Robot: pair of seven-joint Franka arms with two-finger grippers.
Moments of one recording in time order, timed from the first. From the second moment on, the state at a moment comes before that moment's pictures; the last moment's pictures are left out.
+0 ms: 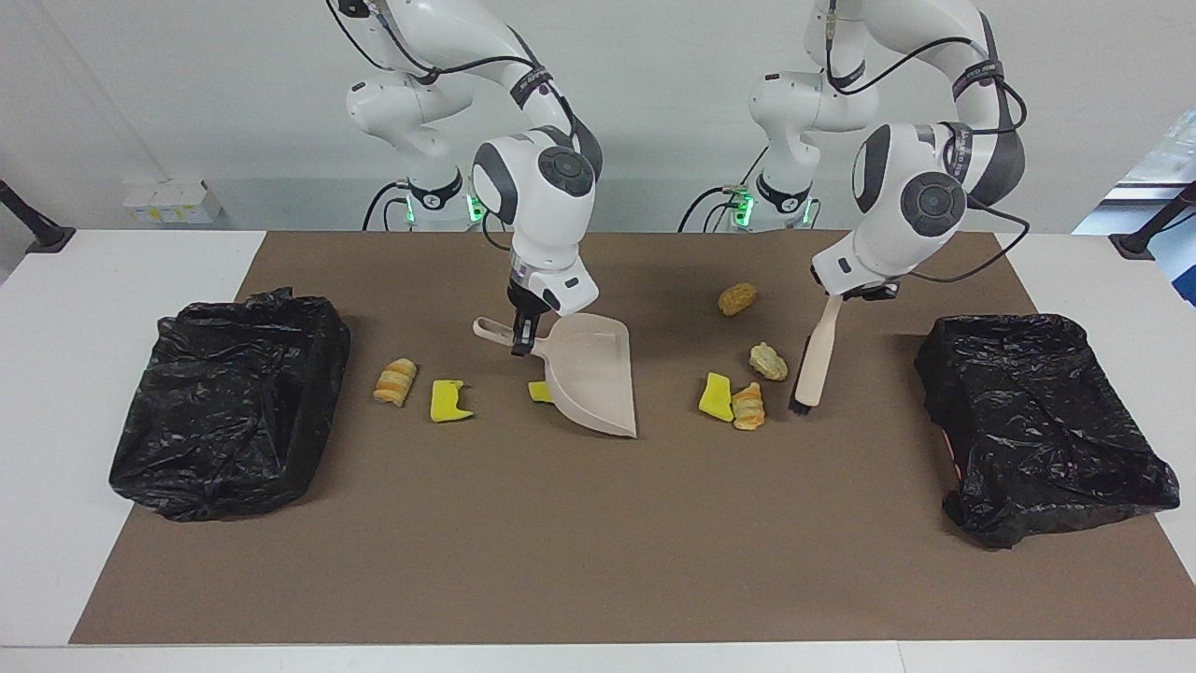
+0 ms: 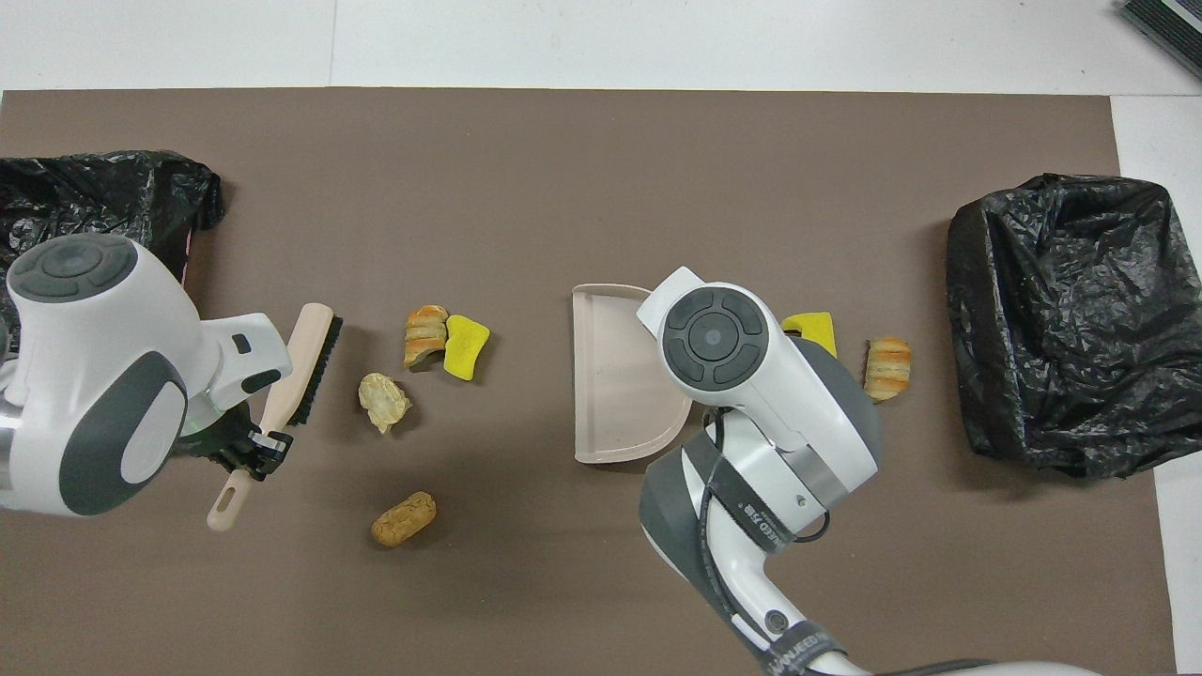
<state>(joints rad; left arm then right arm) -0.16 -0.04 -0.03 -2.10 0.06 1.64 0.02 0.49 0.20 0.02 -1.88 -0.27 1.98 -0.89</state>
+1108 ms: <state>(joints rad) -0.34 -0.07 -0.03 -2.30 -0.13 1.98 -0.43 0.49 0.20 0.02 -1.88 -0.28 1.98 -0.89</state>
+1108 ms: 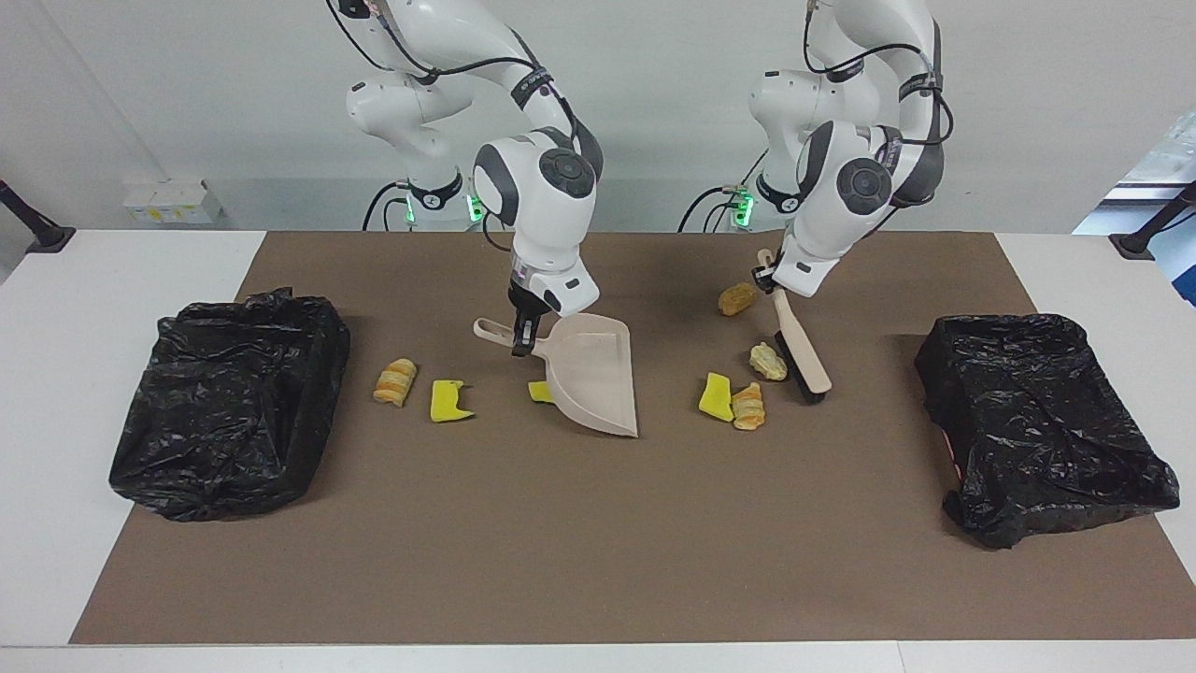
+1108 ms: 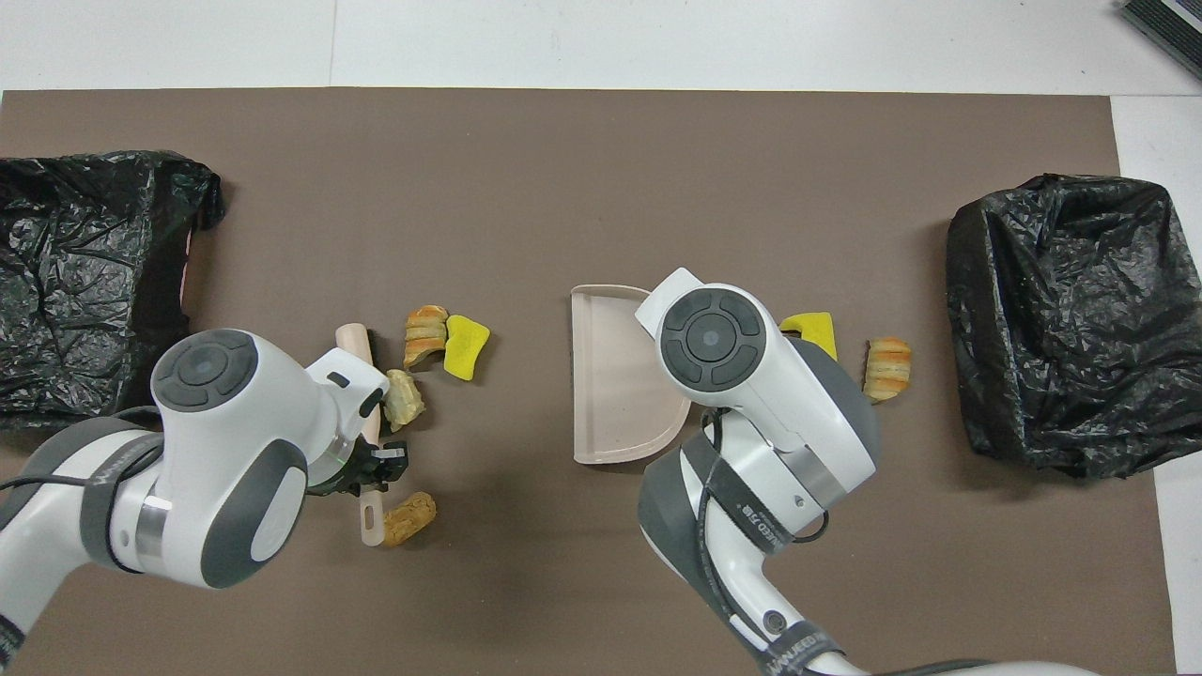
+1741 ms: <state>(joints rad) -0.54 -0.04 -0.04 -2.28 -0.27 2.08 -0.19 0.49 0.20 0.02 -1.88 -0.28 1.98 -0.89</state>
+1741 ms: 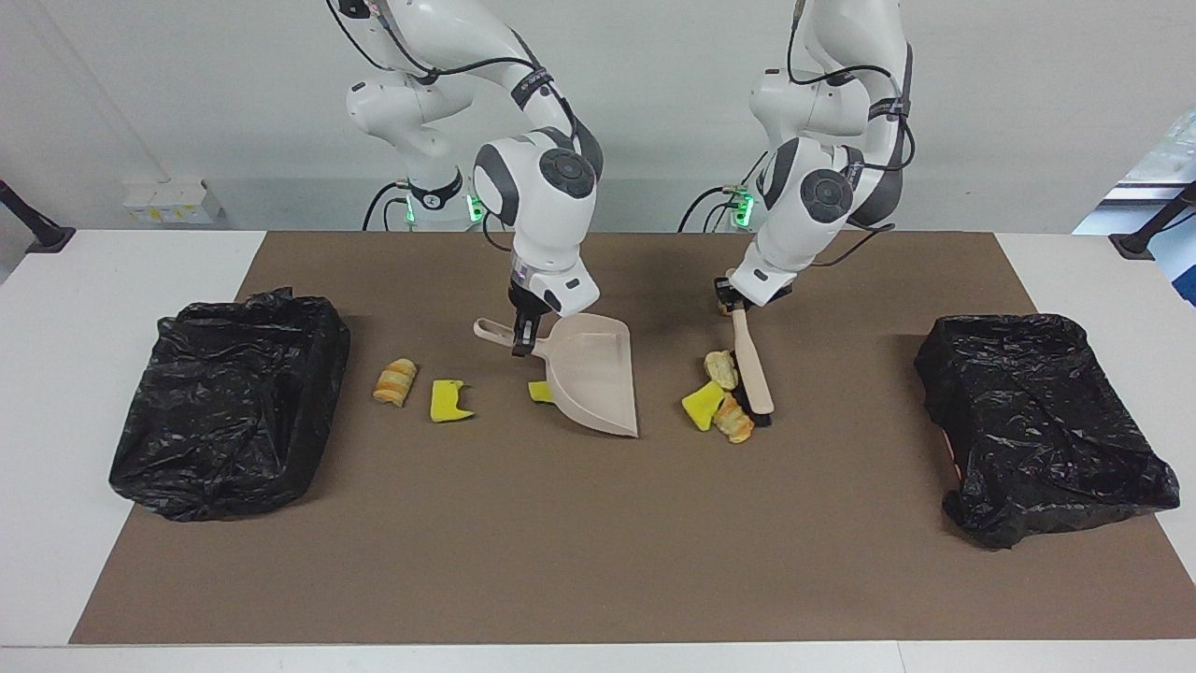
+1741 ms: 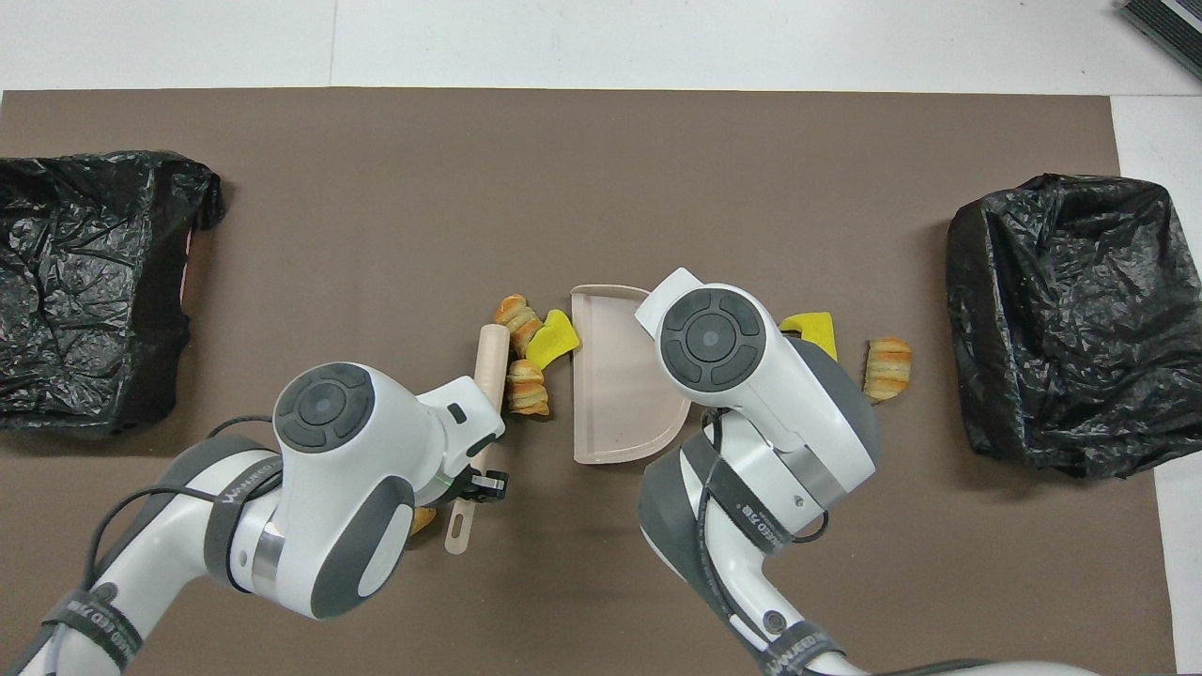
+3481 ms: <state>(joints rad) -0.51 -0.30 0.00 -2.33 -0.16 1.49 -0.88 0.48 0.20 0.02 -1.87 -0.25 1.98 -0.88</state>
